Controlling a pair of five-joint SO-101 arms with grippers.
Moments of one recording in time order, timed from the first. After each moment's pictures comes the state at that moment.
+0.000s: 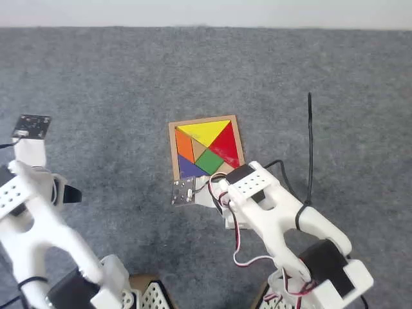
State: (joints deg) left arm -49.1 -21.8 38.5 73.0 -37.1; right arm -37.8 -6.7 44.9 60.5 53.0
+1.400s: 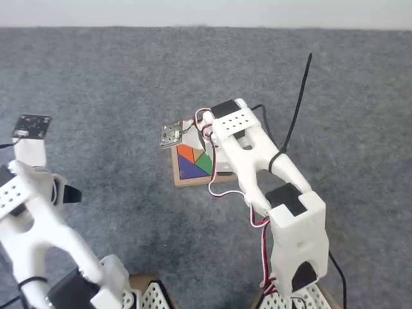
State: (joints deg) left arm -49.1 -21.8 38.5 73.0 -37.1; right arm -31.0 26.9 -7.2 78.5 63.1
